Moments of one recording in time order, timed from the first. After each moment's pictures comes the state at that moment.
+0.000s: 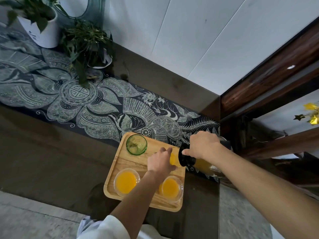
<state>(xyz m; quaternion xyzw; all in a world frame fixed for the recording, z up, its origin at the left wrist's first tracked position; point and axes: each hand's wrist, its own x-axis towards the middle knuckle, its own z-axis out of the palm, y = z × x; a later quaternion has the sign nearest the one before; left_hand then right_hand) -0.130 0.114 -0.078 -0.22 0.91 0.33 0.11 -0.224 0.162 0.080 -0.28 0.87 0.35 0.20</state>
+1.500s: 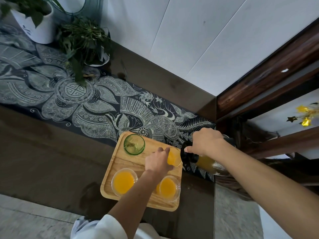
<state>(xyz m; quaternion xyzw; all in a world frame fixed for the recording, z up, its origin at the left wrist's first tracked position) -0.128 0.112 -0.078 -0.21 0.91 0.33 0.11 -0.230 0.161 0.098 -0.27 0.87 0.36 0.20</state>
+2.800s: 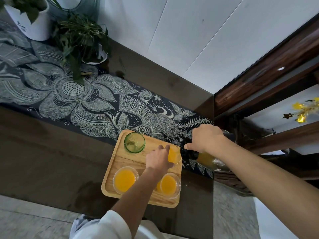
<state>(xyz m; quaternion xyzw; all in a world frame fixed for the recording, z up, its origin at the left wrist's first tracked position) -0.128 0.112 -0.080 -0.21 0.92 0.33 0.10 -0.220 0.152 0.106 -0.27 0.86 0.38 0.19</state>
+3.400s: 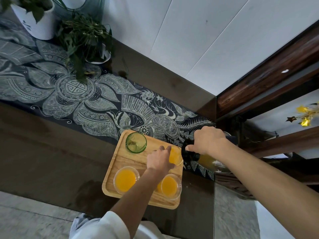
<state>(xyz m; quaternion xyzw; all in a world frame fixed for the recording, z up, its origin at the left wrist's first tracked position) -0.128 0.111 -0.079 -0.21 0.92 0.32 0.10 -0.224 0.157 0.098 -0.28 0.87 0.37 0.18</state>
